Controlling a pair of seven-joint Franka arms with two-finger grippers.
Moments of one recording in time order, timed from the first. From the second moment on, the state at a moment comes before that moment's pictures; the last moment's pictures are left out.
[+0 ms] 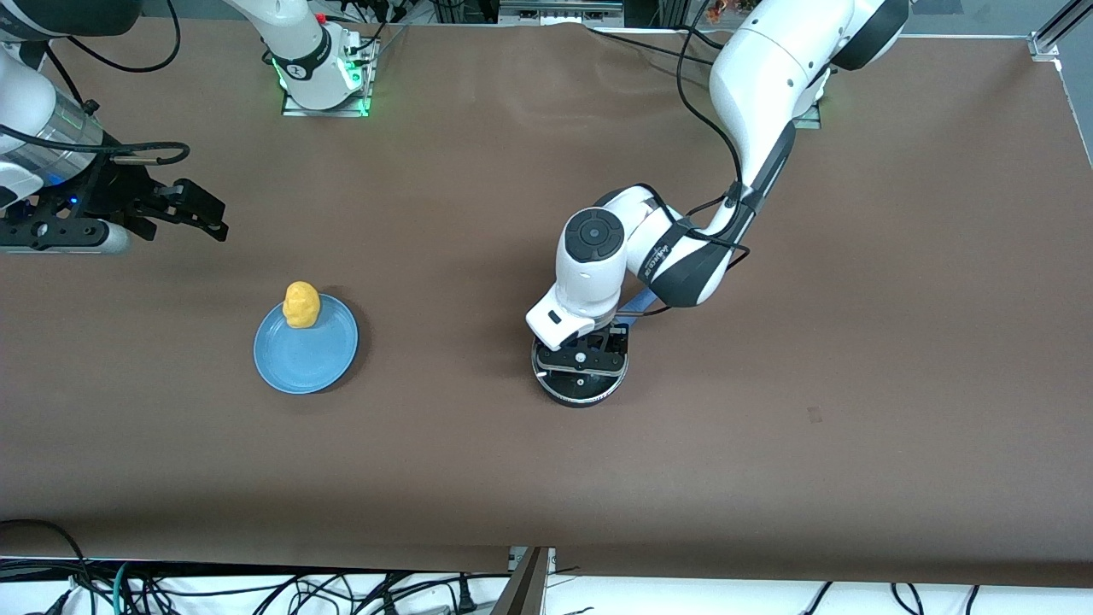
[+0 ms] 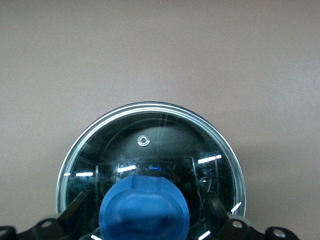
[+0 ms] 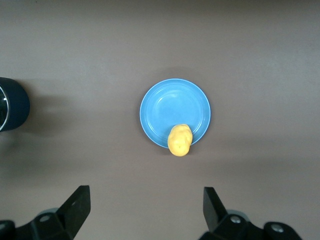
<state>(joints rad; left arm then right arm) -0.49 0.86 -0.23 -1.20 0.29 2.17 -0.70 0.18 0.07 -0.04 -1.55 0.04 1.66 0.16</state>
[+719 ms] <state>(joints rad) -0.48 0.86 -0.23 -1.20 0.29 2.16 -0.69 0.18 0.15 -0.04 -1.56 0.03 1.67 0.16</state>
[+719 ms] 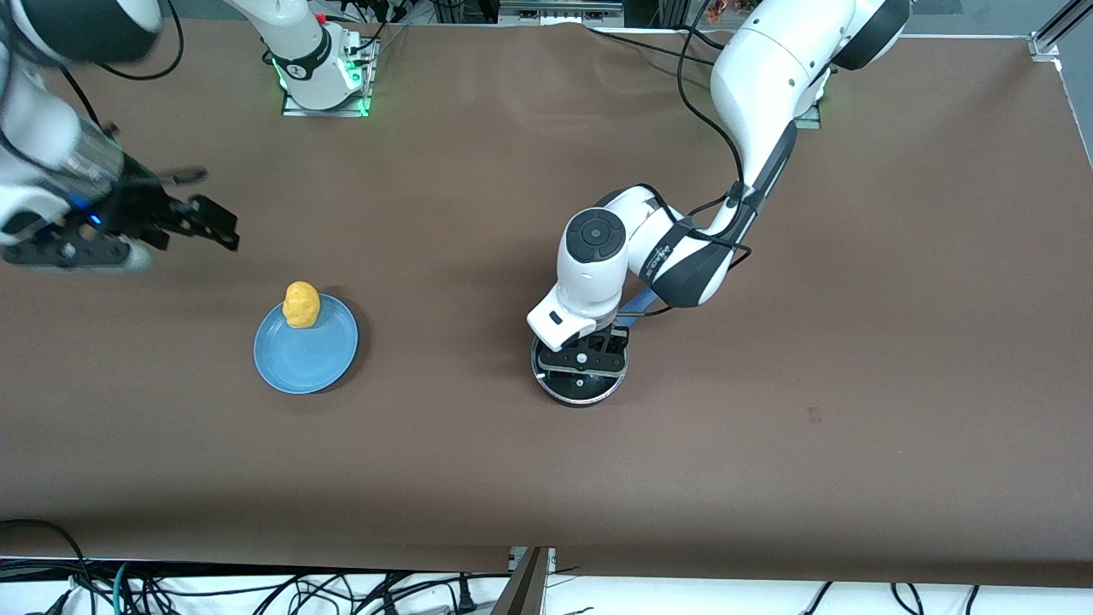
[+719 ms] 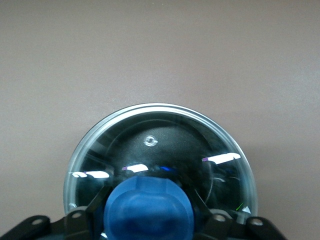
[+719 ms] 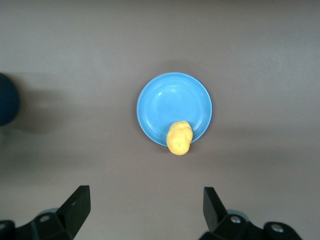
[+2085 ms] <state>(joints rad) -0.07 0.53 -0.21 -1.59 0.15 2.07 -0.11 0.15 0.44 -0.06 -1.91 0.01 2.09 0.16</state>
